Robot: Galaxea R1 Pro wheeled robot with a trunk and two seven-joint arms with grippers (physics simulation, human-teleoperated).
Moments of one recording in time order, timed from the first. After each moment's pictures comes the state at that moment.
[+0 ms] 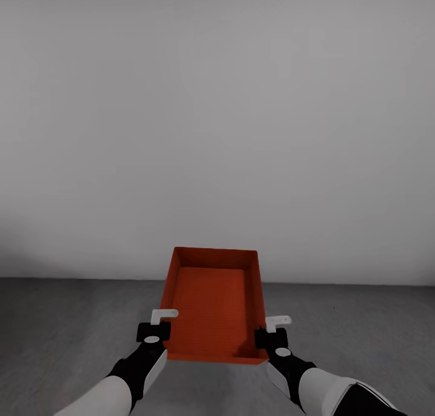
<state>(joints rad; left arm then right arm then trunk) -0.62 -0.11 -0.12 -0.36 0.01 0.03 0.38 -0.73 0.13 0.66 0.00 -0.54 -0.26 -0.19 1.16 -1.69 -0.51</state>
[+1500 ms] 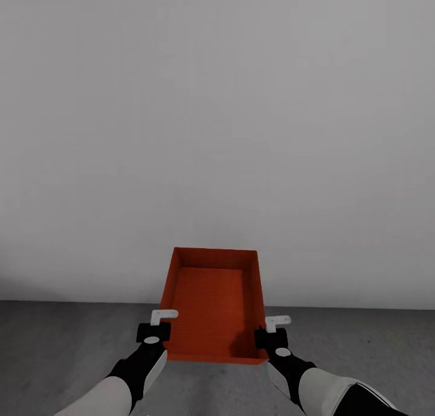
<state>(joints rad) -0.62 -0.11 -0.12 -0.36 0.01 0.03 0.38 -0.73 0.13 0.66 0.00 -0.54 -0.26 -0.19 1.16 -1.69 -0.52</state>
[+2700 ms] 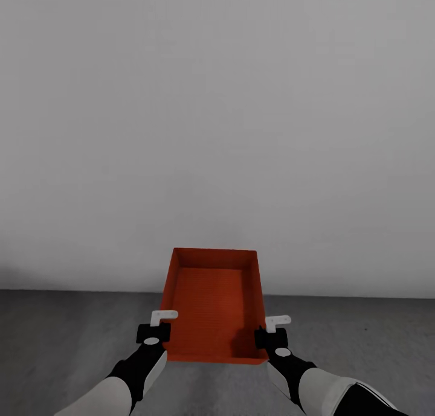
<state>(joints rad) -0.62 -0.11 -0.12 -0.35 0.02 0.02 0.38 -0.73 0.13 0.66 0.00 -0.54 -0.26 -0.20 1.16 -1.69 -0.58</state>
